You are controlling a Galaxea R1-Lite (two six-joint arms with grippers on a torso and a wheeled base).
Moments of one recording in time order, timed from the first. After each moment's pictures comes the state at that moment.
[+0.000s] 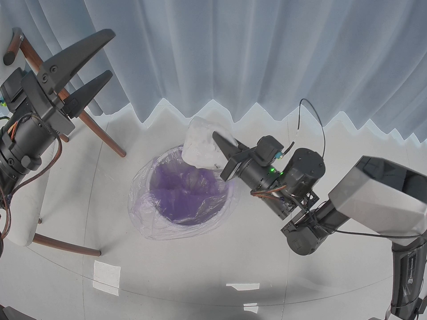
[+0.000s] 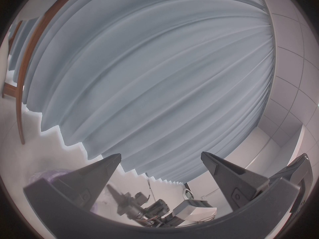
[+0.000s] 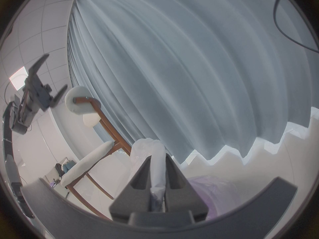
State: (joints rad) left arm -0.43 1.30 -0.66 -1.10 -0.34 -0.71; right arm 0.67 2.31 -1.10 -1.55 0.11 0.23
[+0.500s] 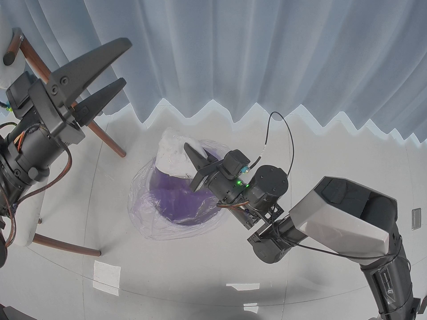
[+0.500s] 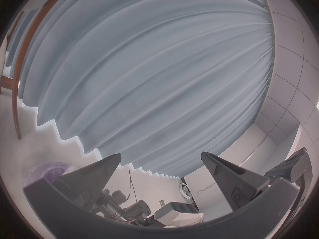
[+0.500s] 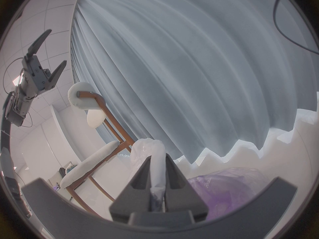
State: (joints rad) left arm -0.50 1.31 -0.65 -1.09 -0.34 -0.69; right arm 0.76 2.51 -1.35 -1.55 0.07 0.23
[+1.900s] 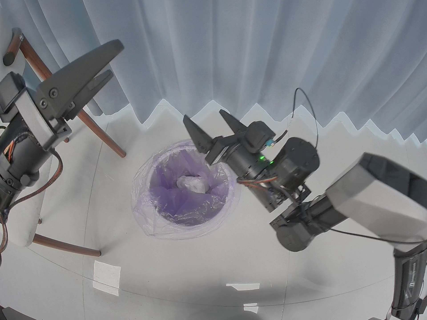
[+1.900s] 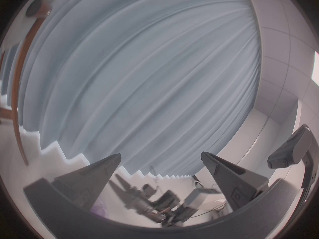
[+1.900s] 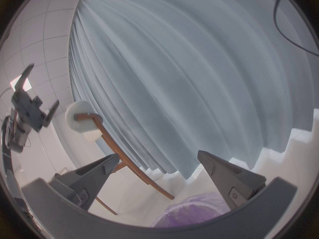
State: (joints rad) left arm -0.51 1.26 -0.62 -1.09 -0.32 -0.50; right arm 0.73 2.30 -1.22 -1.53 0.04 0.24
